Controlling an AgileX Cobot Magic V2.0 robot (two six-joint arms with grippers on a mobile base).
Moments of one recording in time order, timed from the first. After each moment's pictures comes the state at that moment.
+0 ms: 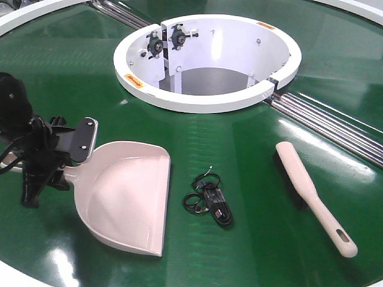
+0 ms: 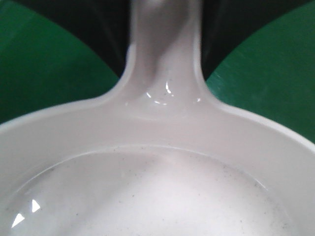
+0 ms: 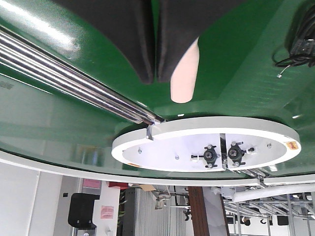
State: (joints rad) left arm -0.18 1.71 -1.24 -0.08 0.99 1.49; right arm 0.05 -0.01 0.03 0.02 0.09 -0.07
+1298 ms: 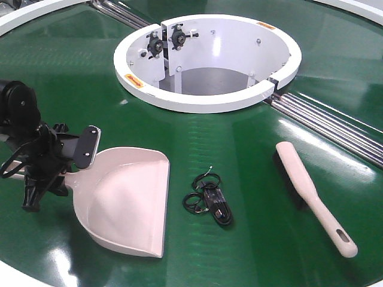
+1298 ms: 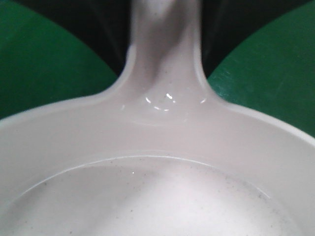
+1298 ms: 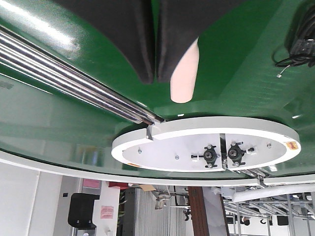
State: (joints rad) left arm -0.19 1.76 -1.24 -0.03 0.99 1.46; right arm 0.05 -0.01 0.03 0.02 0.09 -0.07
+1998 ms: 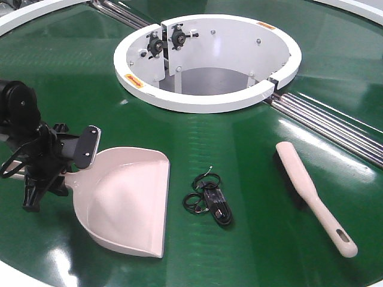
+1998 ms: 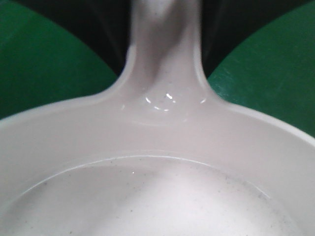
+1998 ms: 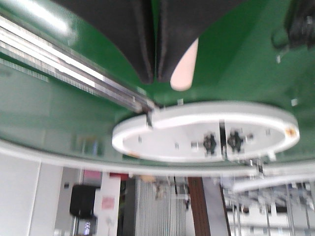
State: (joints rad) left arm -0.19 1.76 -1.24 -0.03 0.99 1.46; right arm 0.05 -0.01 0.03 0.02 0.00 -0.05
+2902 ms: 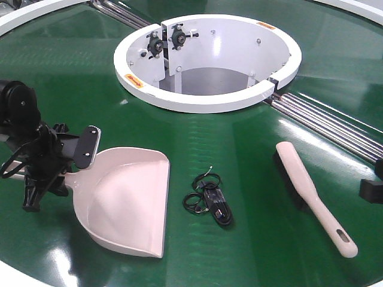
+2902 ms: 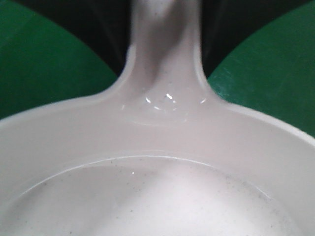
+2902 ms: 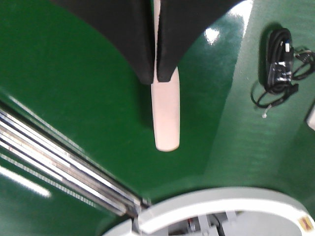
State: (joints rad) left arm -0.19 1.76 -1.24 -0.03 0.99 1.46; right arm 0.05 0.78 -0.63 0.09 0.52 -0.02
